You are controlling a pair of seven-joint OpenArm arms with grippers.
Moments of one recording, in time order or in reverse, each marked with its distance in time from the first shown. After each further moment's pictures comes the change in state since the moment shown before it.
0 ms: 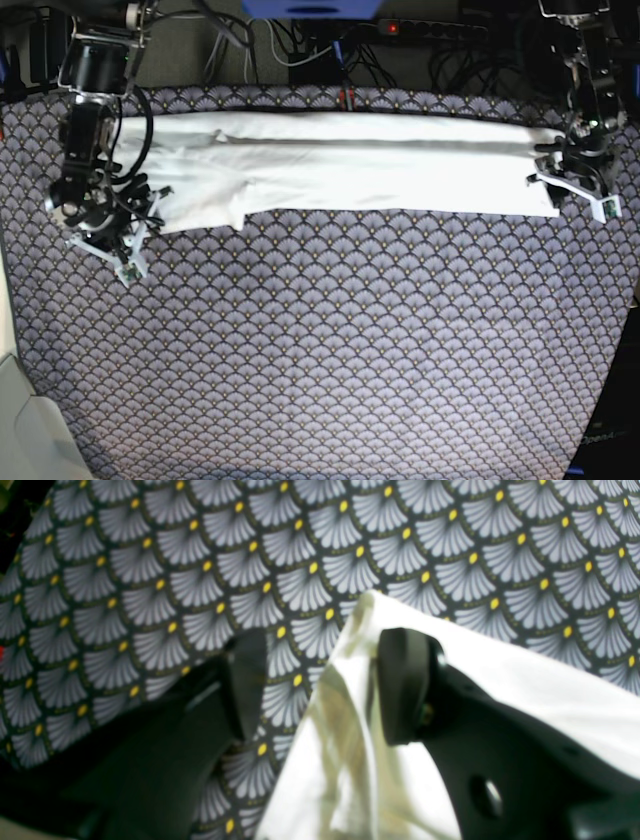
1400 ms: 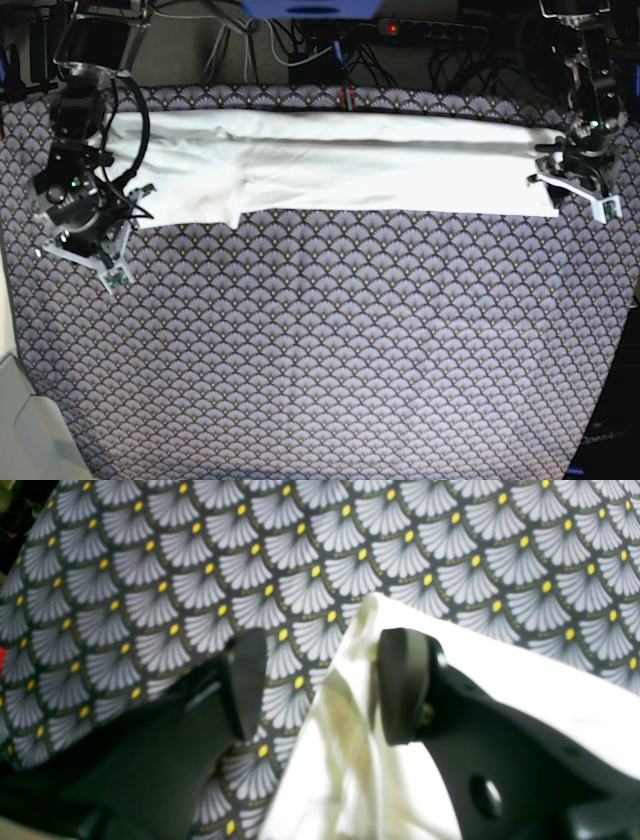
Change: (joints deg) left arm 0.0 -0.2 0.0 0.0 0.0 0.0 0.0; right arm -3.5 -0.7 -0.1 21.2 -0.8 0.2 -15.2
